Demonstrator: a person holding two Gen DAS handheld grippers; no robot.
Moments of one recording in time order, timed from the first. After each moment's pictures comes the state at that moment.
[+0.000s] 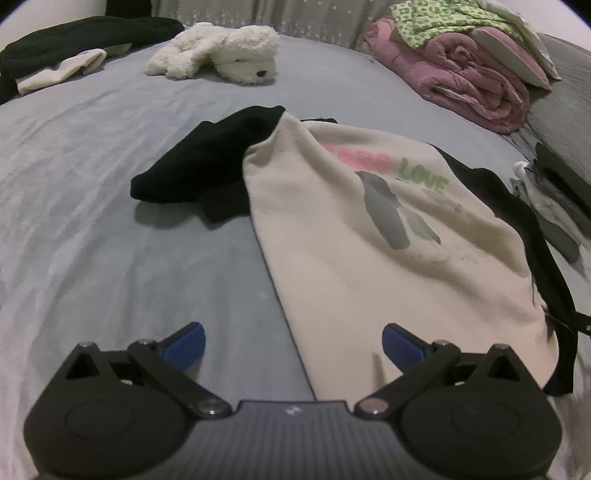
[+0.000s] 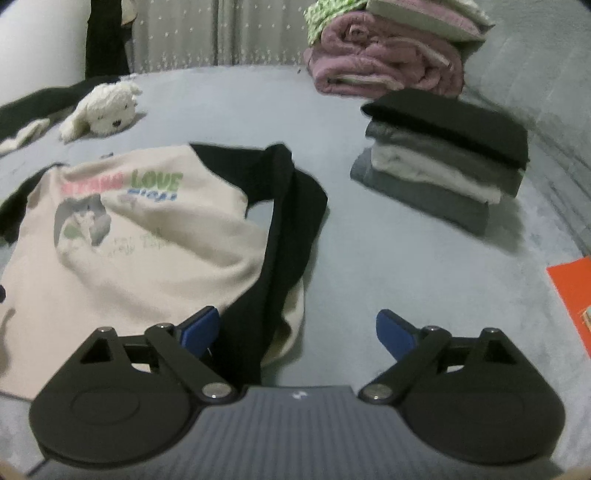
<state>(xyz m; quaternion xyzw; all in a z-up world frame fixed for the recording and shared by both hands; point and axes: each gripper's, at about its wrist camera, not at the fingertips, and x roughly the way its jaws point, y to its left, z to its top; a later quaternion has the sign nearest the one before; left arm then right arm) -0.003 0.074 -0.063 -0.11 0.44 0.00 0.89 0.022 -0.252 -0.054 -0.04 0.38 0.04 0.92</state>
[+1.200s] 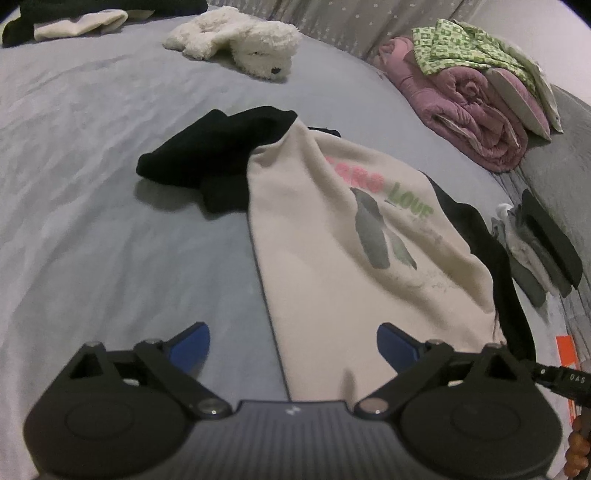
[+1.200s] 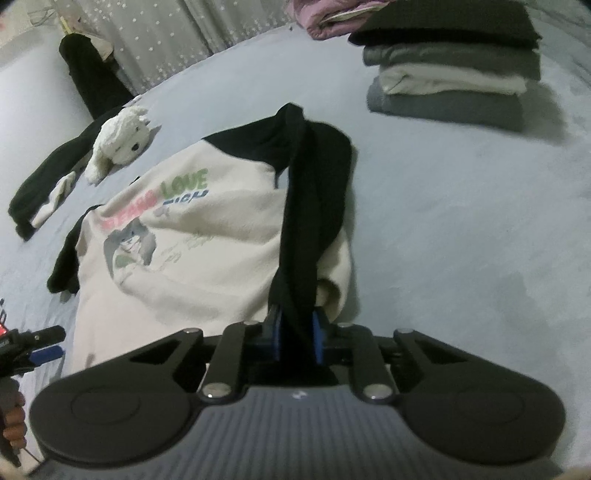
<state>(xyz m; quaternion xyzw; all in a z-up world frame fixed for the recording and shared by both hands) -0.008 0.090 -0.056 -0.21 0.44 -0.01 0.87 0.029 -0.281 -0.053 0.15 0.44 0.10 0.88</state>
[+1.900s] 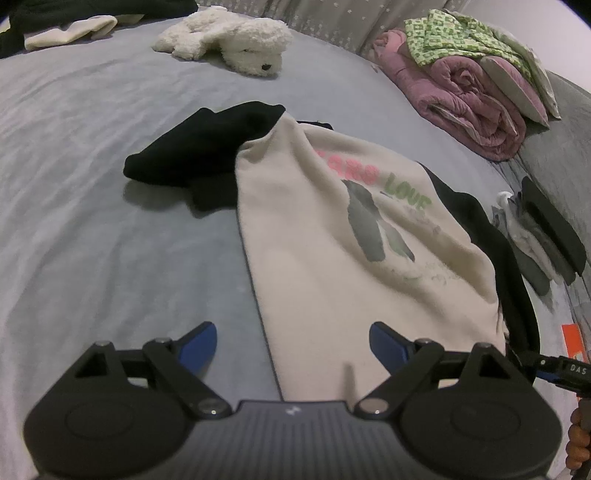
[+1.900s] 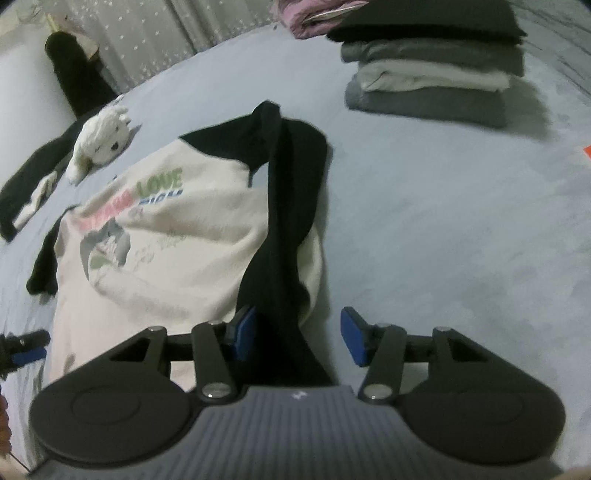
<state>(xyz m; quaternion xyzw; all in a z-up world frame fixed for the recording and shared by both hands) -0.005 0.079 -0.057 -0.20 0.44 -0.01 0.88 0.033 -0.284 -0.064 0.13 0.45 0.08 0.88</state>
